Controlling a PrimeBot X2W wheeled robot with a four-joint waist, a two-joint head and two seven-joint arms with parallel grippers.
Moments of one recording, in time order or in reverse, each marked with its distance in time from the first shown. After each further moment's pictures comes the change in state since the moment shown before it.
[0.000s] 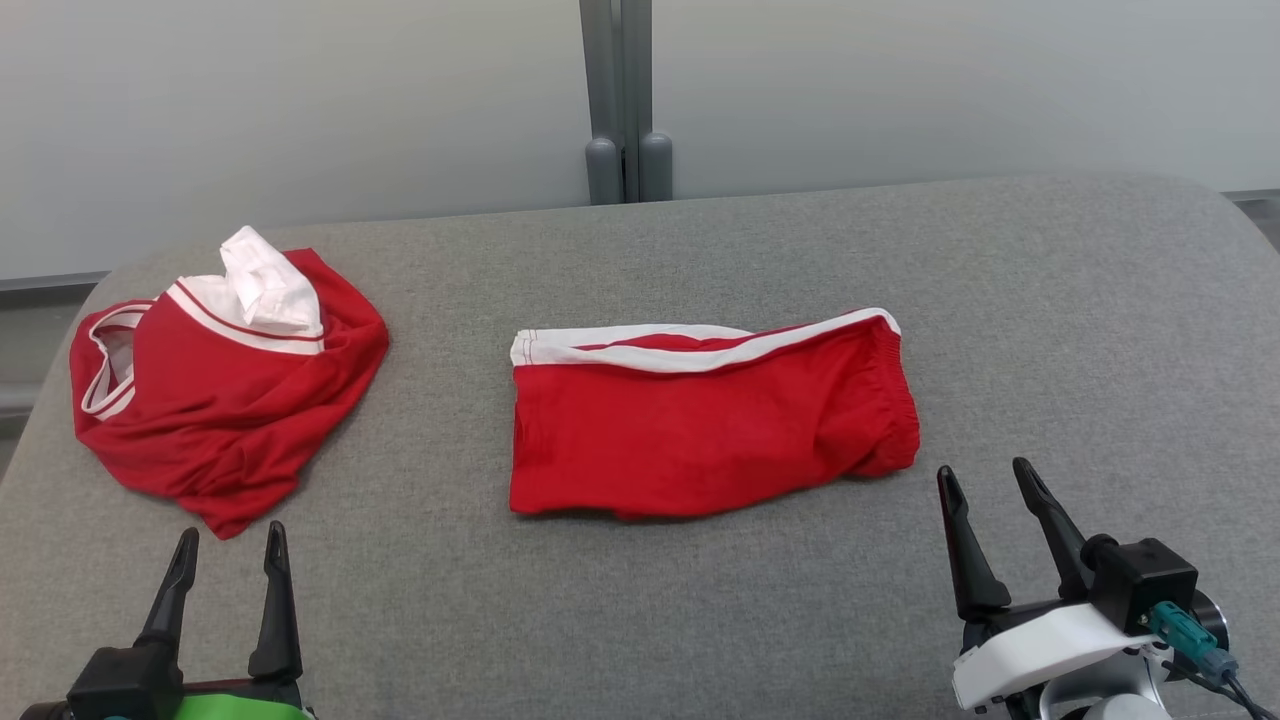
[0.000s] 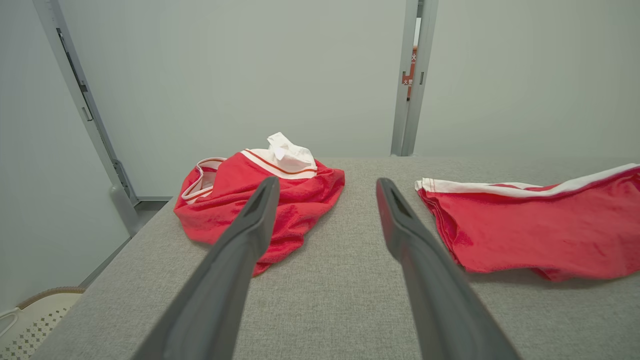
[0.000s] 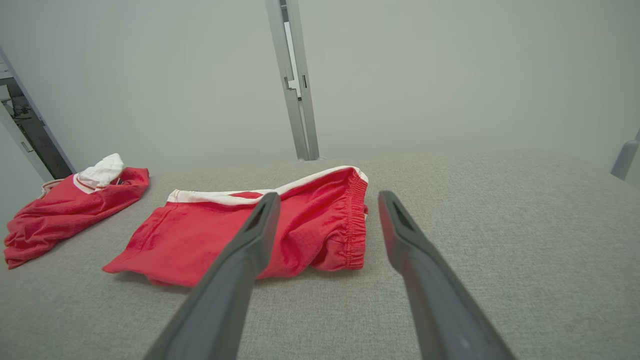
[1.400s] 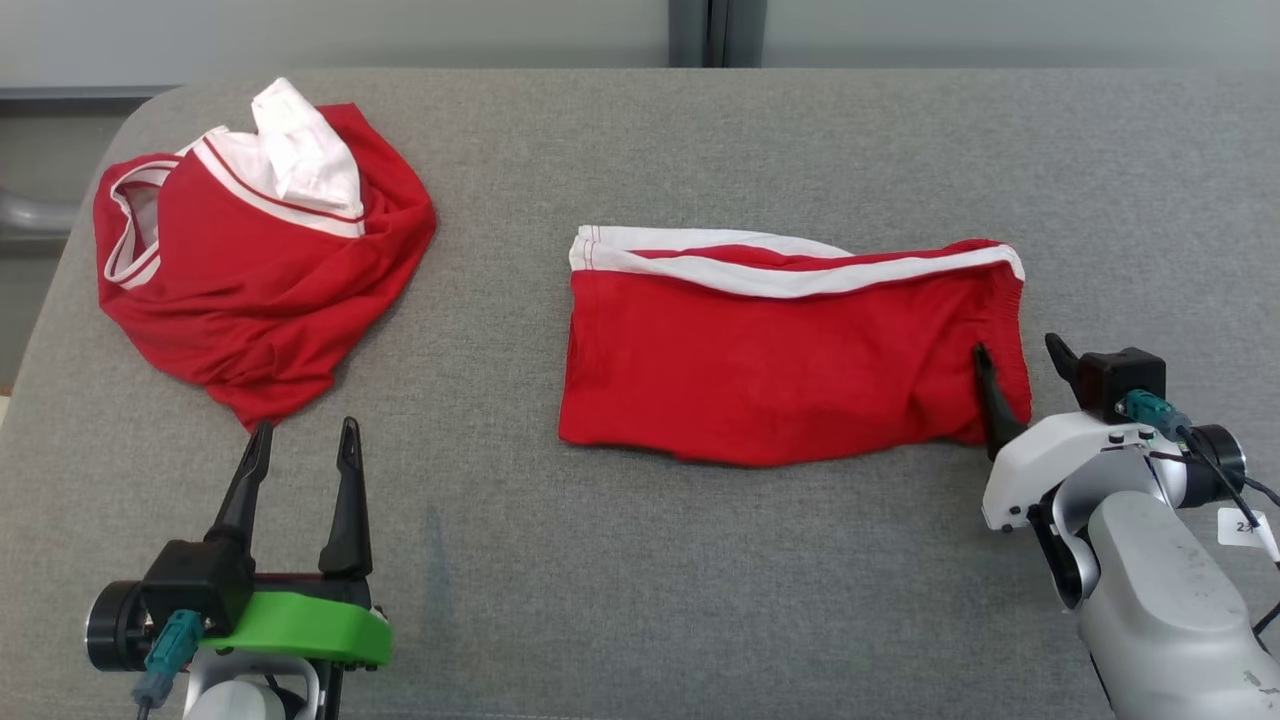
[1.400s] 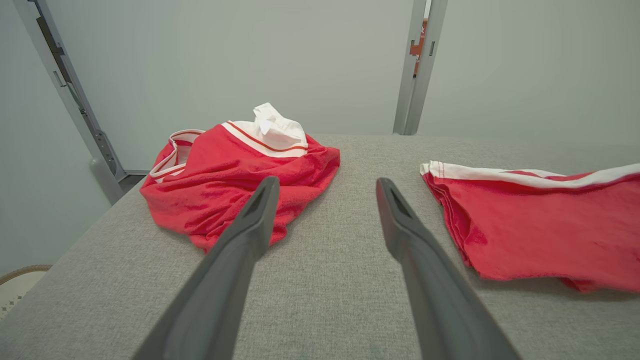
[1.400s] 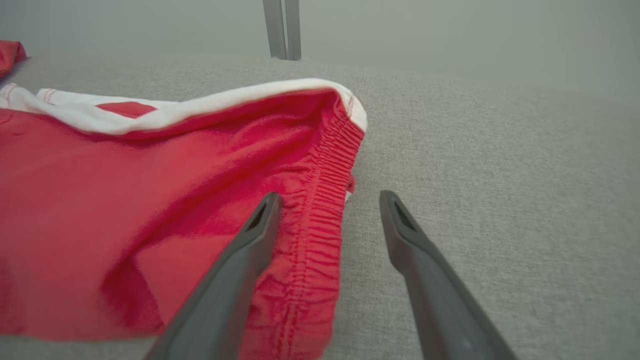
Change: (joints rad) left arm -0.168 -0.058 -0.078 0.043 0.020 -0.004 0.000; right arm -0.528 -0.096 -0.008 0.676 -0.066 0.000 -0.012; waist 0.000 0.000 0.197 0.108
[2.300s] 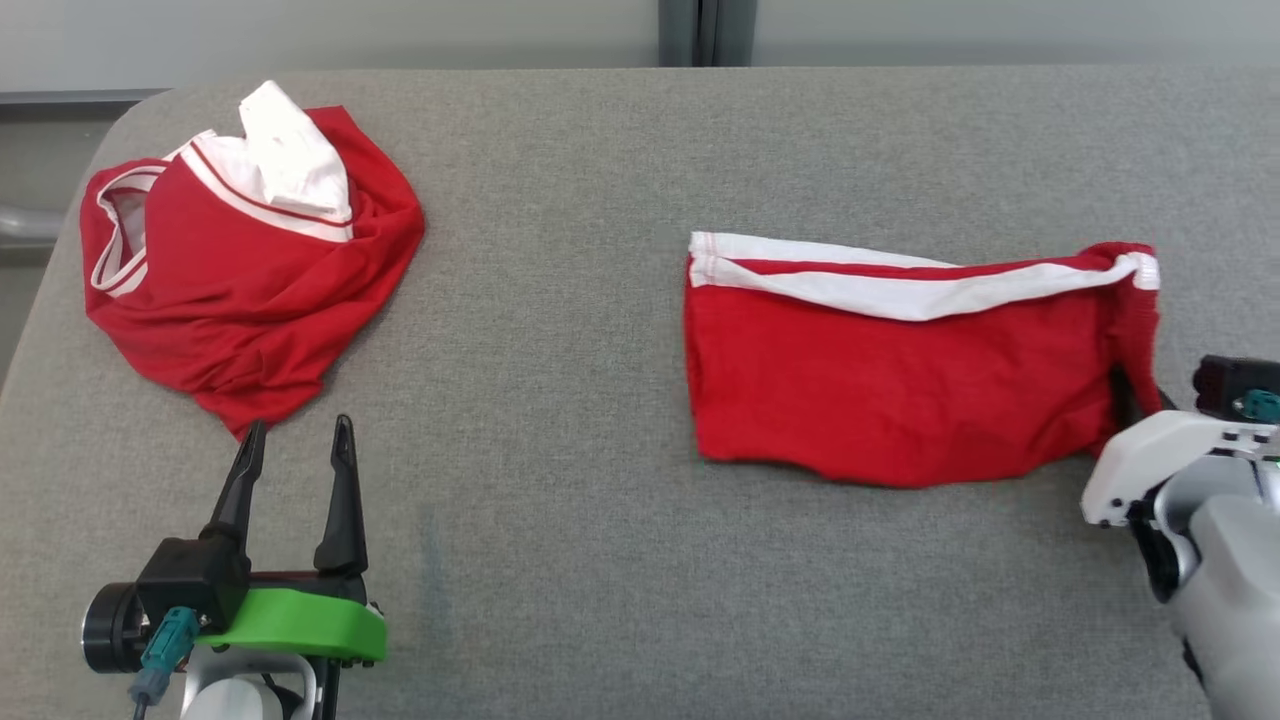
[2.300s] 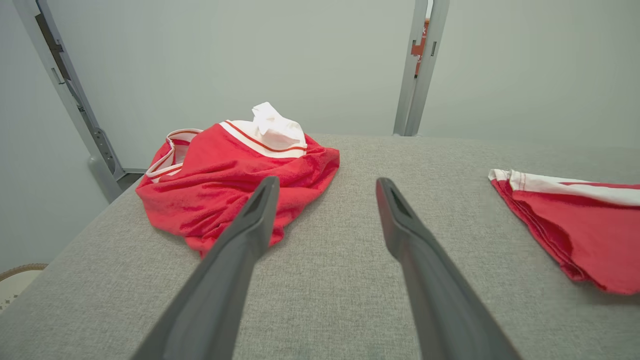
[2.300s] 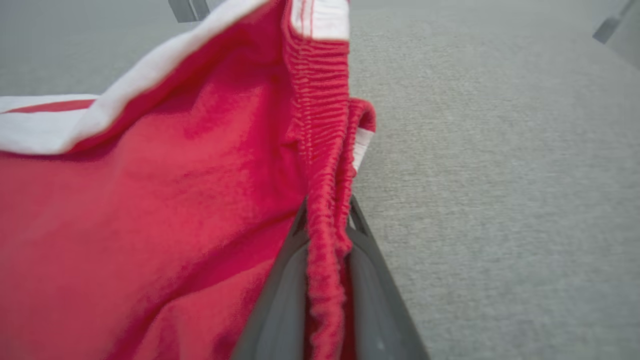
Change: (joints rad) left arm -0.015 -0.013 0.015 0.017 0.006 0.000 0.000; right arm -0.107 -0.112 0.043 0.293 0.232 0.001 -0.034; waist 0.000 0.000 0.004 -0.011
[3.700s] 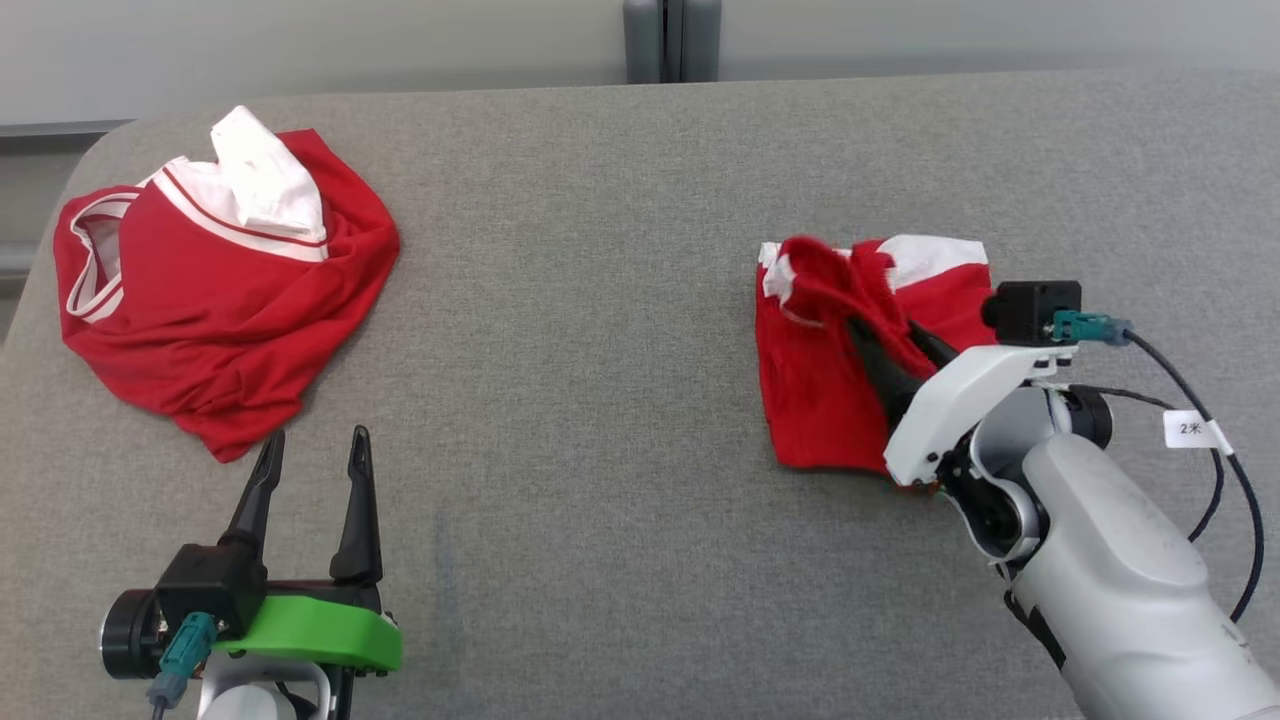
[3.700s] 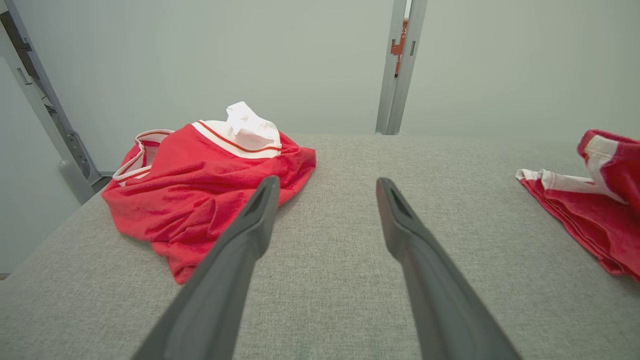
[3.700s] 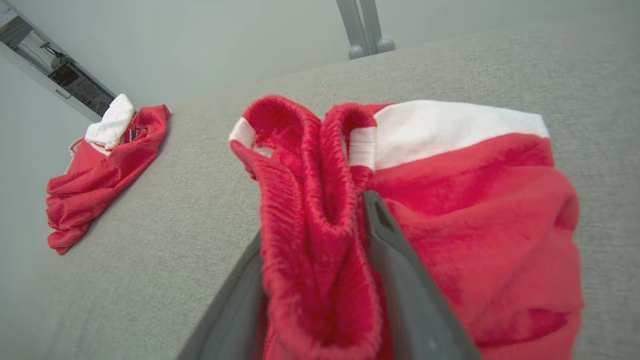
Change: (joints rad) left arm 0.012 -0.008 -0.014 0.009 0.005 0.000 0.000; right arm 0.035 0.083 0.265 -0.475 0.324 -0.001 0.316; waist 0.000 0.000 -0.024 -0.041
